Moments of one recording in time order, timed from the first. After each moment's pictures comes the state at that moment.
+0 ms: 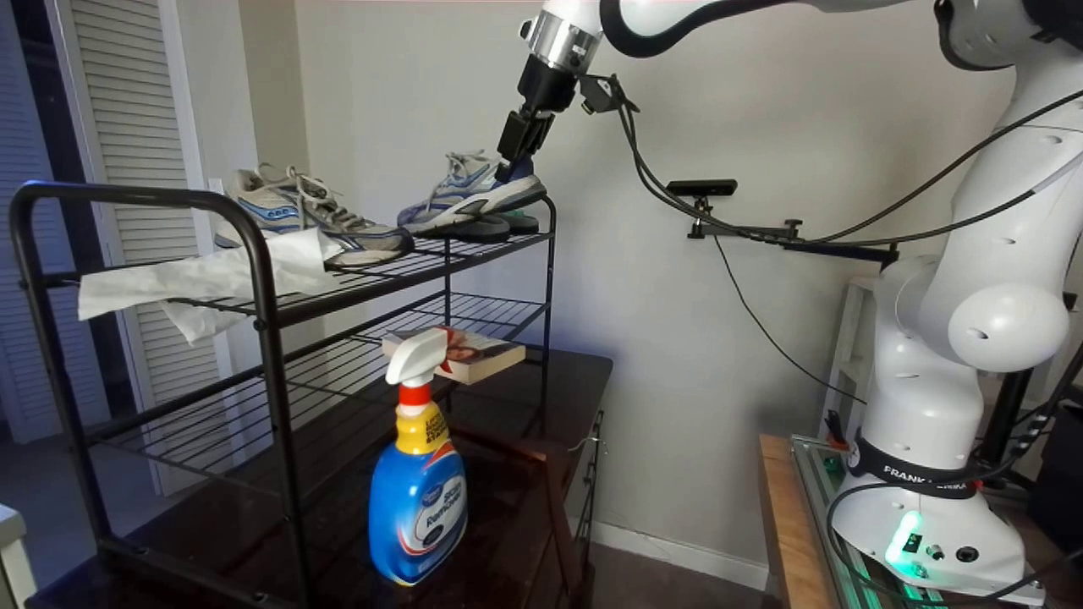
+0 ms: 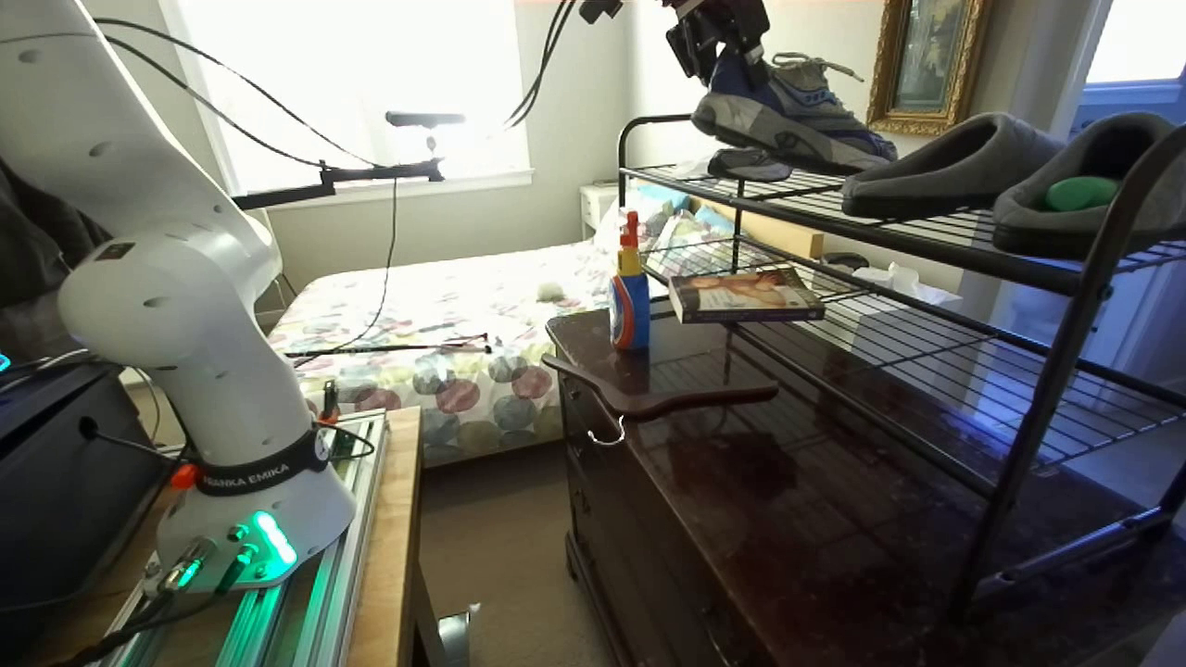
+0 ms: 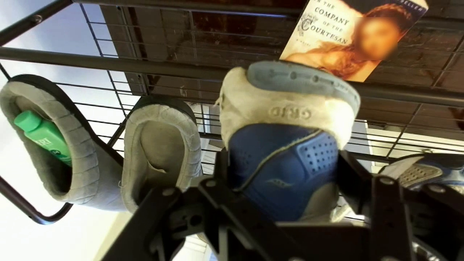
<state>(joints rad) 0.03 -0.26 0.04 -2.01 -0.25 2.22 0.09</state>
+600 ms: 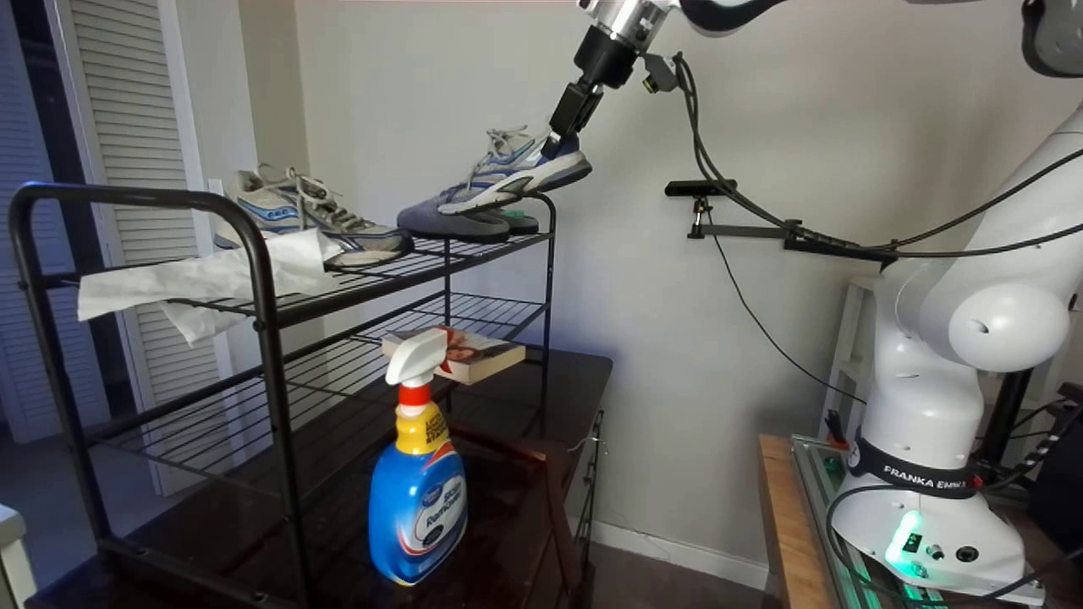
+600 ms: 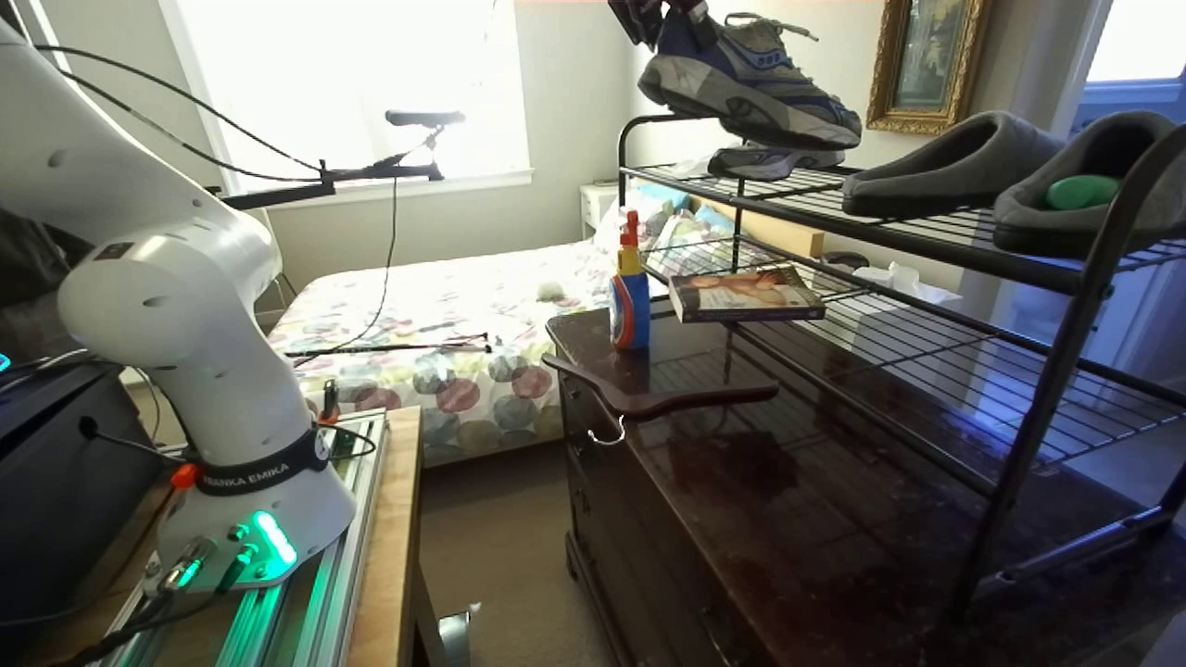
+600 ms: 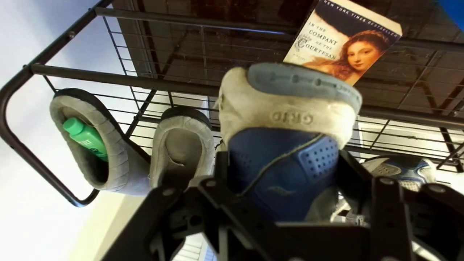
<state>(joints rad) 0.03 -0.52 0.02 -2.18 -0.21 2.22 0.03</state>
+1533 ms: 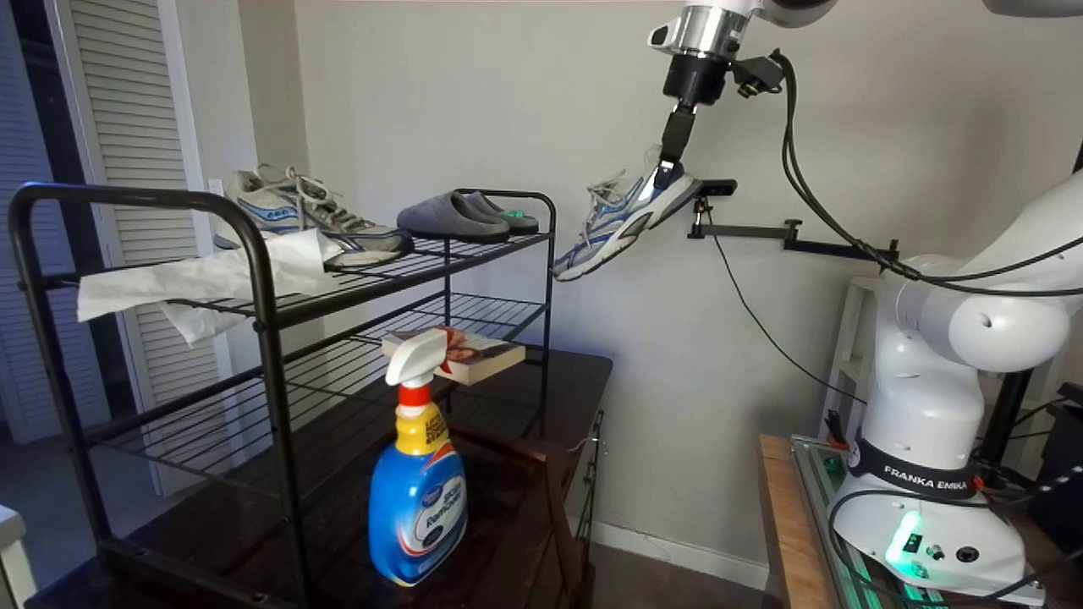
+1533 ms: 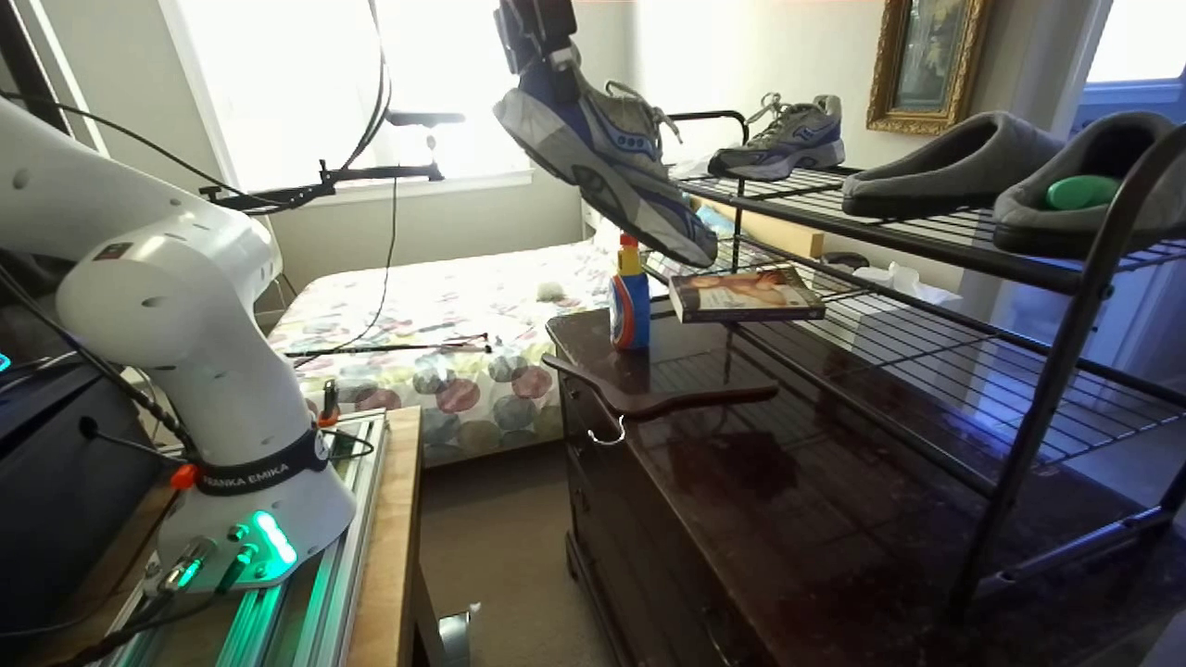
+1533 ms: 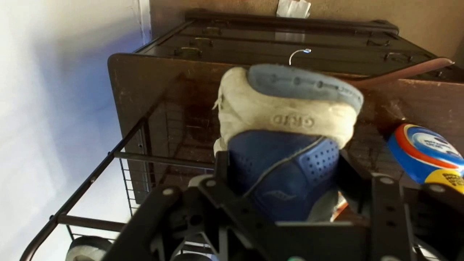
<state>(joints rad) 0.03 -0.78 -0.07 -2.31 -0.17 1.78 -0.14</state>
